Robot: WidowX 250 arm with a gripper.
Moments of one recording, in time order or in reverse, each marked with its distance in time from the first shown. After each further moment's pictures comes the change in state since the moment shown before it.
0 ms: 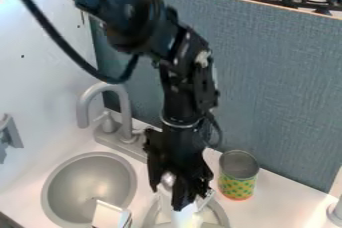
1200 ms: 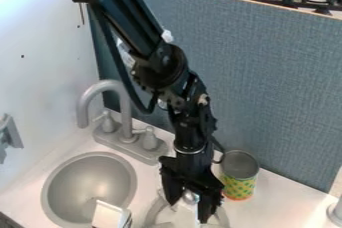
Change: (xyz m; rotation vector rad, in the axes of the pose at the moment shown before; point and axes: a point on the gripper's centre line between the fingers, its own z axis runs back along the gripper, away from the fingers) arm 0.058 0.023 -0.081 -0.080 -0.058 0.168
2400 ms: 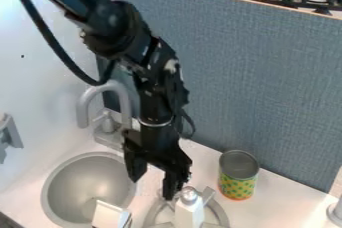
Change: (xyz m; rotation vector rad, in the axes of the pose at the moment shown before) arm -0.037 0.023 0.055 0.096 -0.017 0.062
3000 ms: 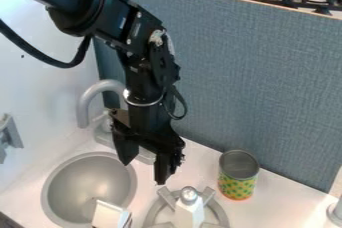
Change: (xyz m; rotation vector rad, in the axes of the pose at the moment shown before) arm -0.013 0.006 0.042 0.025 -0.077 0.008
